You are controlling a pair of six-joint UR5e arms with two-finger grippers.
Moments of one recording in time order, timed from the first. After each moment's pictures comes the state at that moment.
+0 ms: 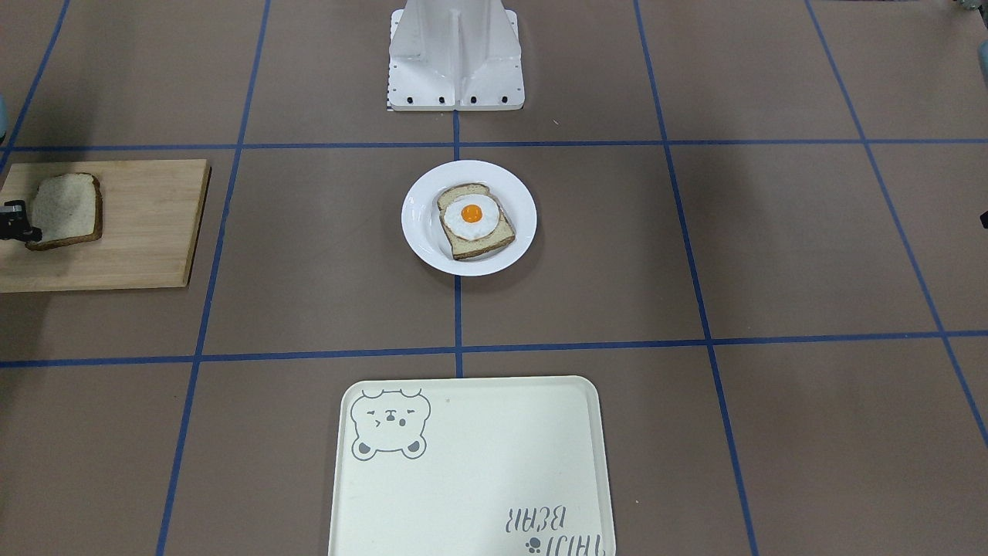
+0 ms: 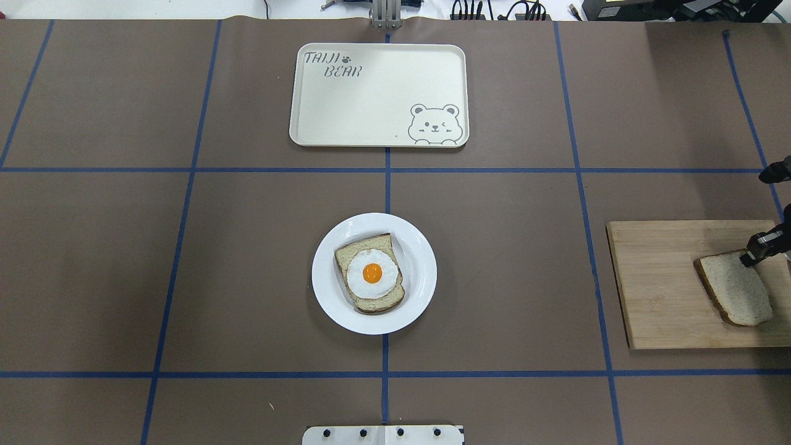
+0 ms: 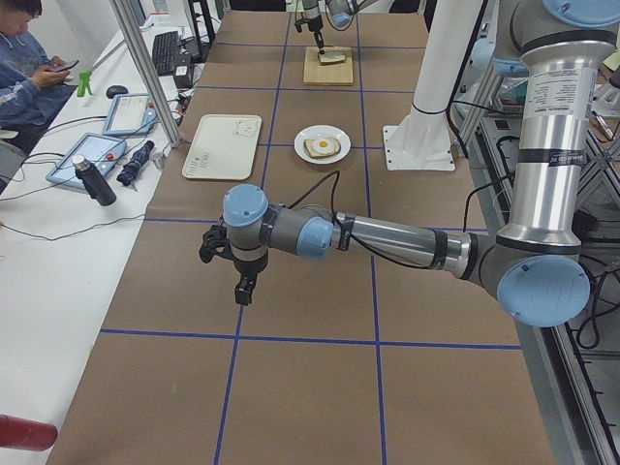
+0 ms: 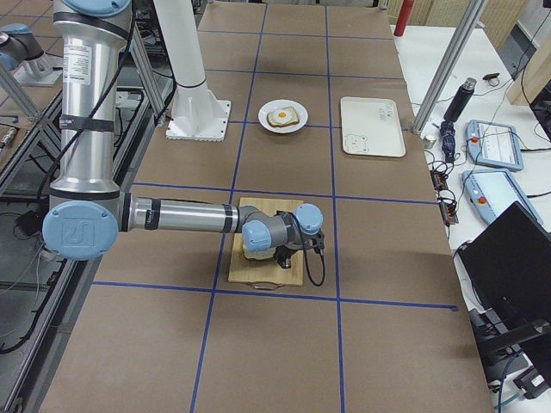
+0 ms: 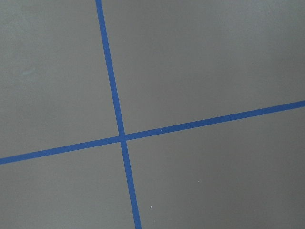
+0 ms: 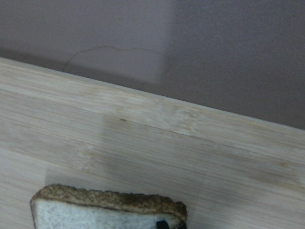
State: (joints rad) left arm -1.46 -1.60 -1.70 -1.67 -2.33 -0.06; right arm 1.14 -1.67 1.54 -1.28 2.47 0.18
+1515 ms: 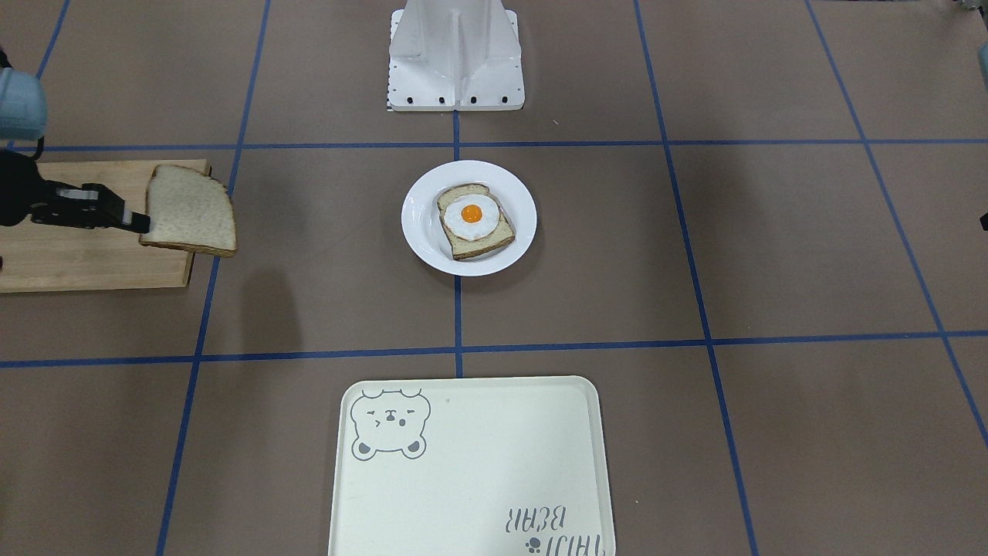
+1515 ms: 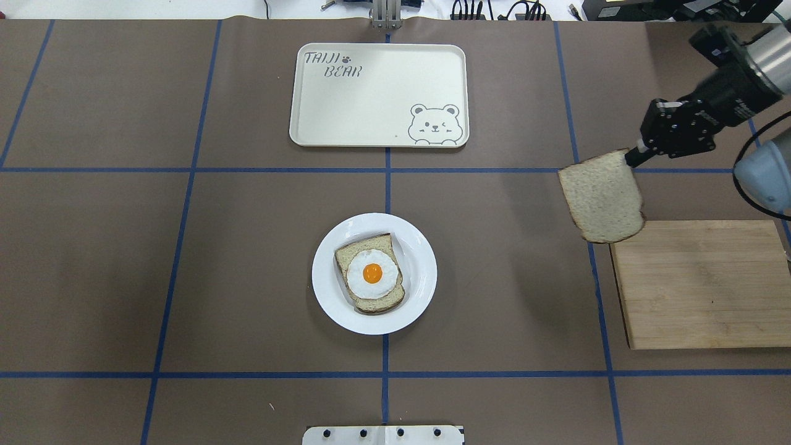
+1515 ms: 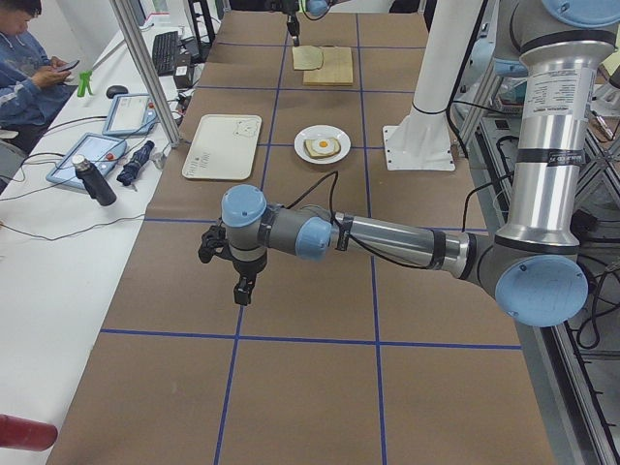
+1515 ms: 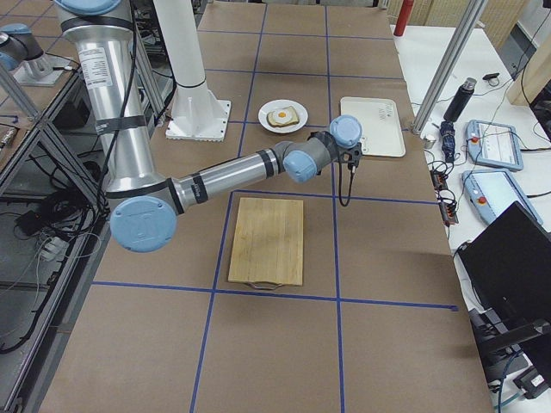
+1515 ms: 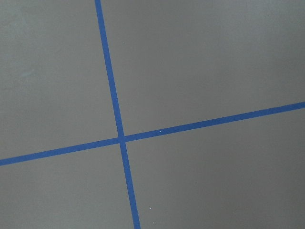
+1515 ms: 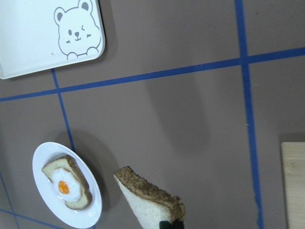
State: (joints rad) left arm -1.46 -1.61 -1.69 -1.67 -2.33 -0.06; right arm 1.12 -1.27 1.73 -1.29 2.78 1.02
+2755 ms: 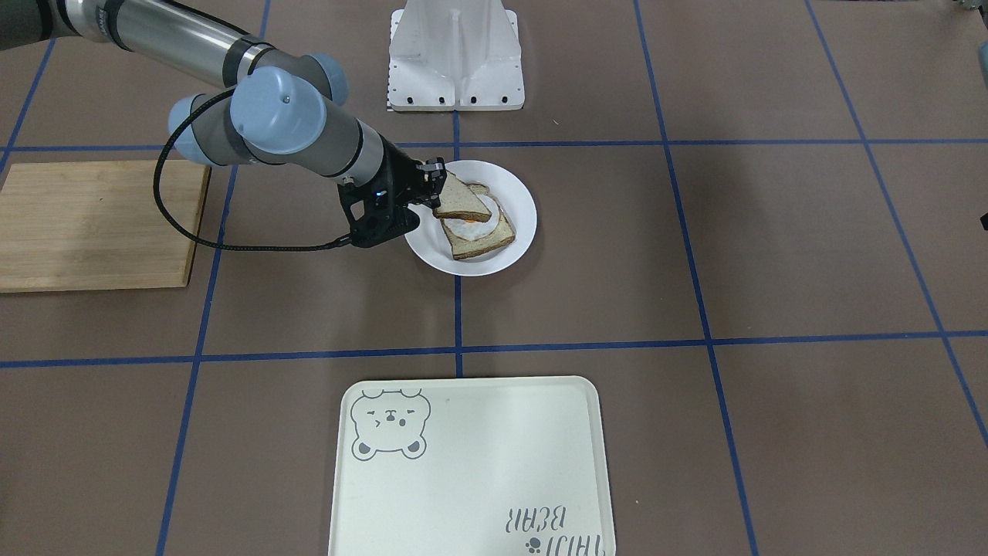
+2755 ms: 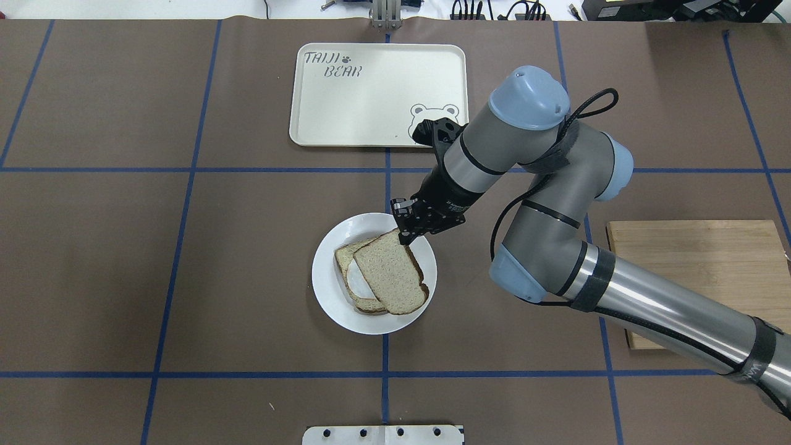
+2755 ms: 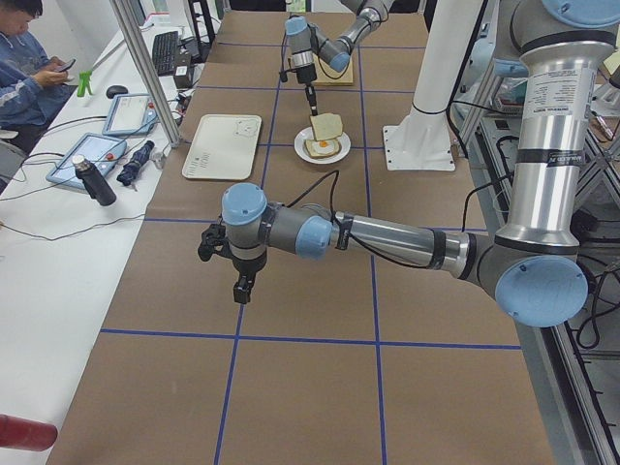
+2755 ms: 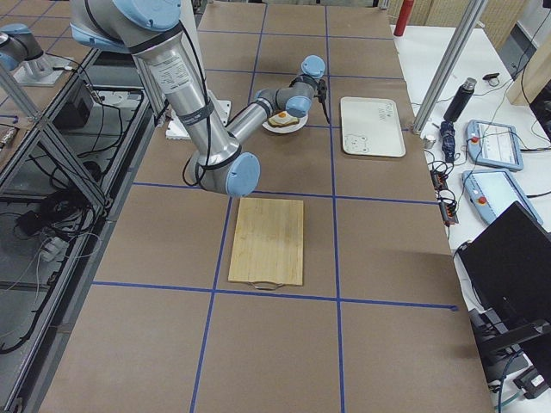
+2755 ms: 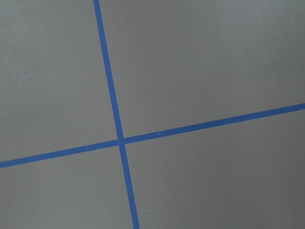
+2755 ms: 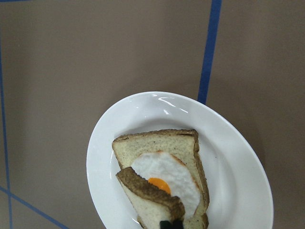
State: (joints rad) left arm -1.46 -1.61 -1.70 -1.67 -2.33 -0.06; right arm 0.64 -0.92 1.54 -1.09 2.38 1.20
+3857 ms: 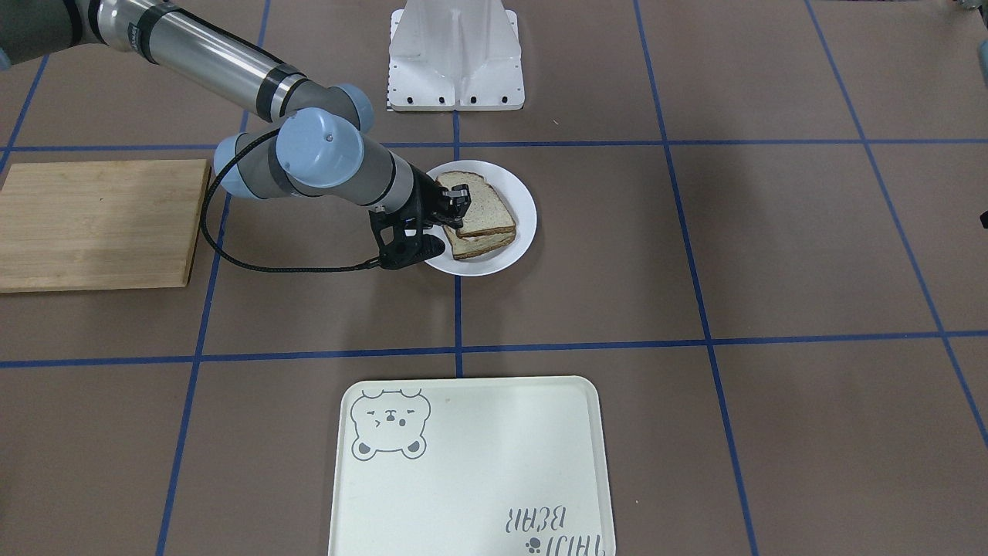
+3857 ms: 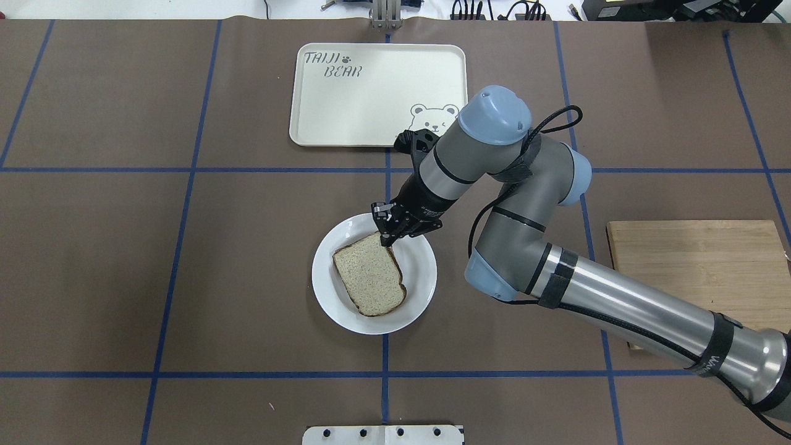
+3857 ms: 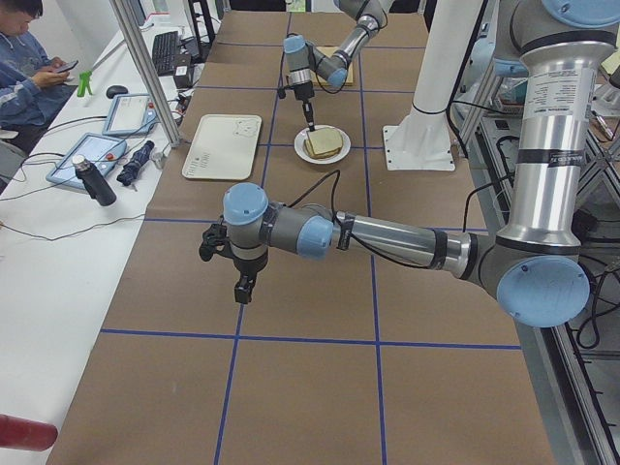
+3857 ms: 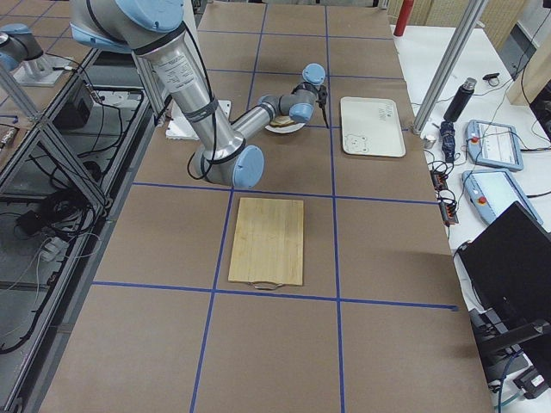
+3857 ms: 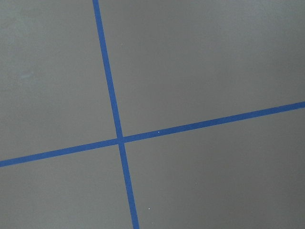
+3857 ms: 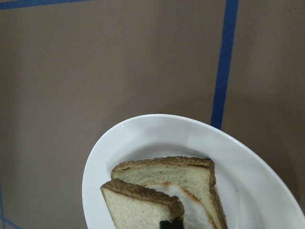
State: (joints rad) left arm -1.46 -1.61 -1.70 -1.67 -2.33 -0.06; right arm 0.61 -0.85 1.39 -0.98 2.35 1.26
